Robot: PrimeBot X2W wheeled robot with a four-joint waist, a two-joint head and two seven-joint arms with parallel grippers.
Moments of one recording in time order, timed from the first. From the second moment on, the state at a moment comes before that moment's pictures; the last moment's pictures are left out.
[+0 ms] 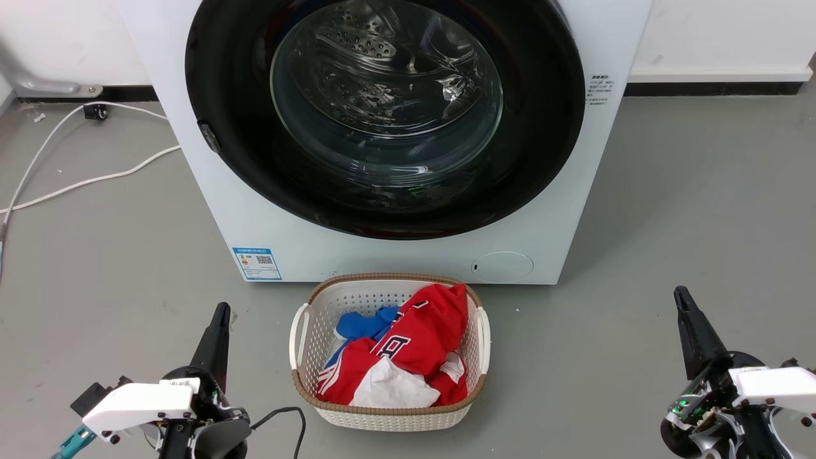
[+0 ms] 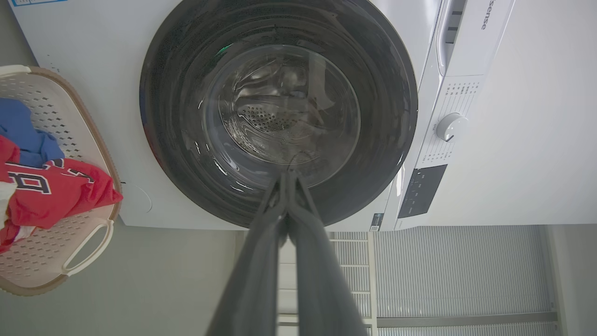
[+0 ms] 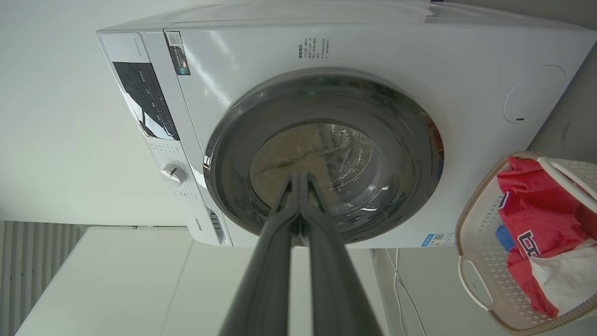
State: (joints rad) left arm -0.11 0.05 0.11 0.25 -1.61 -0.13 0.11; right arm -0.10 -0.05 -0.11 0.25 1.61 0.13 0.11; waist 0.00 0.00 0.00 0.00
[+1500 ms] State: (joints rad) left arm -0.03 0.07 0.00 0.12 -0.89 0.01 -0.05; right arm 0.01 -0.05 -0.07 0.07 0.79 0.13 -0.05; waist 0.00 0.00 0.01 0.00
